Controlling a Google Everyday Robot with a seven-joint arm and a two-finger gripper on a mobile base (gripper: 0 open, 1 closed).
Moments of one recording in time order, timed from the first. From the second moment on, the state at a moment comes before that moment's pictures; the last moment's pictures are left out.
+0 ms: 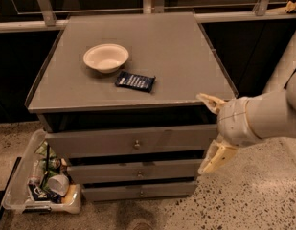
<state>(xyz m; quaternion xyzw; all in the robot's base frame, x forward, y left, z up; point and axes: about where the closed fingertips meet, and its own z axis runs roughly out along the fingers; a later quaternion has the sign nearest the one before) 0.443 -0.146 0.821 -0.66 0.66 0.06 0.34</state>
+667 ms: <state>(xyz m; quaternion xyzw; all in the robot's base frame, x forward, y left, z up) 0.453 -0.147 0.825 -0.66 0.66 0.04 0.36</state>
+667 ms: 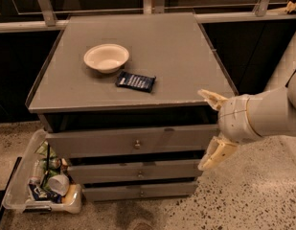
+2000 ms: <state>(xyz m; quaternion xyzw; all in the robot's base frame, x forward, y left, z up) 0.483 -0.163 0.725 -0.66 0.68 0.05 0.31</state>
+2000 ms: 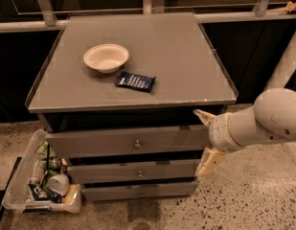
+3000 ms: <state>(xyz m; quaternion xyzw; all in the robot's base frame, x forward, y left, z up) 0.540 -0.141 0.638 -0.66 0.68 0.09 0.30</state>
